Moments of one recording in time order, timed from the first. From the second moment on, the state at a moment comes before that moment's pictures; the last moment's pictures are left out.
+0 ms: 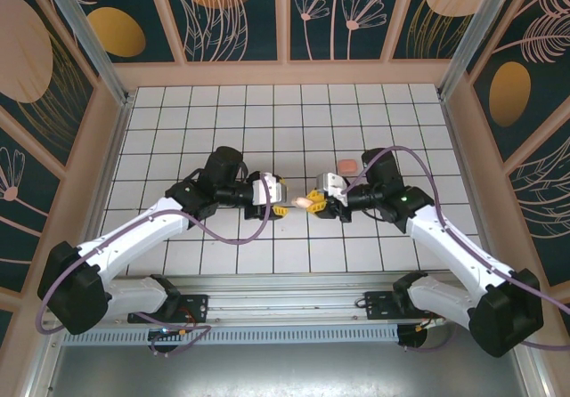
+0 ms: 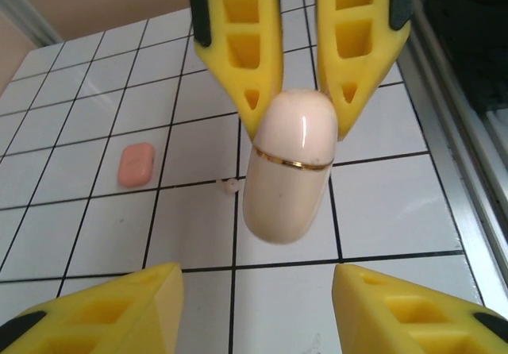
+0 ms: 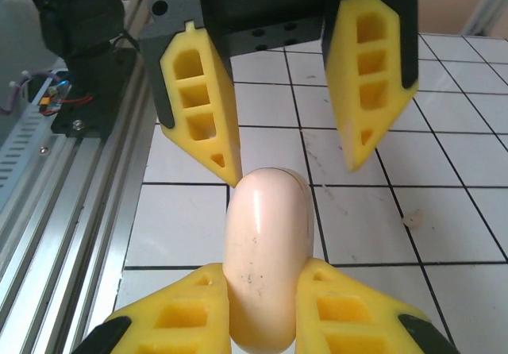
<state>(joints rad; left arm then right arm) -0.70 1.25 0.90 -0.26 0.63 0.69 0.52 1.07 0.78 -0.38 -0.90 -0.72</state>
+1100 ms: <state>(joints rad) -0.71 1.26 0.72 0.06 0.72 0.48 0.47 0.87 0.59 -0.10 -0.92 -0.57</state>
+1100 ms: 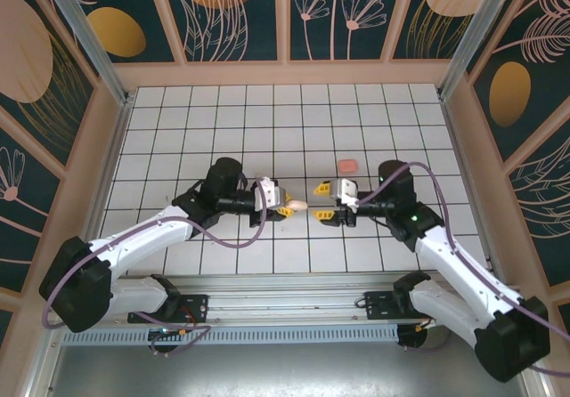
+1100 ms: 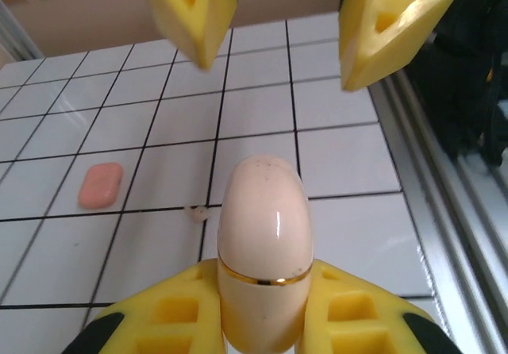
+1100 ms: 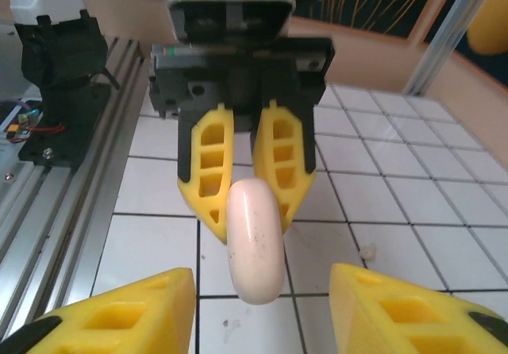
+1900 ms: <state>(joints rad) -0.71 1.28 0.65 0.38 0.82 0.26 0.48 1.02 0.59 0.11 -1.09 -0.39</state>
